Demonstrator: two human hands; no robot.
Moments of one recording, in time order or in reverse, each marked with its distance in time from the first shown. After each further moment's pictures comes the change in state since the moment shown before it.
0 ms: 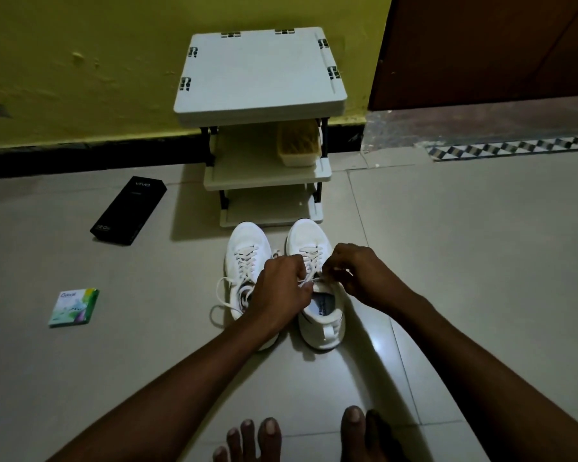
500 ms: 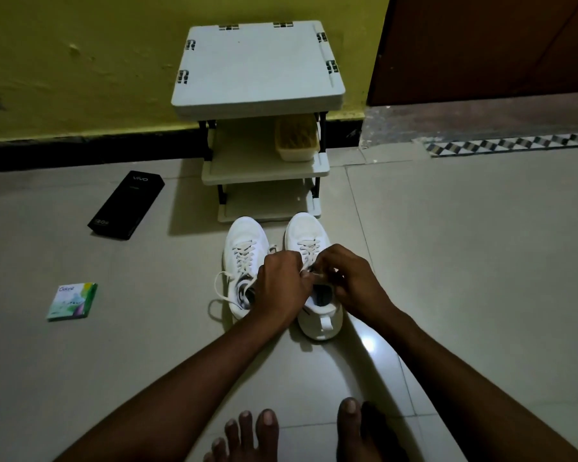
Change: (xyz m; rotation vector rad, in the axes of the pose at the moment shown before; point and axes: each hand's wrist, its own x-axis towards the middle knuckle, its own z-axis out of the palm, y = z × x) left_hand -0.008 0.021 0.000 0.023 0.084 -0.085; right_hand -0.017 -0.016 0.028 0.243 0.181 0.106
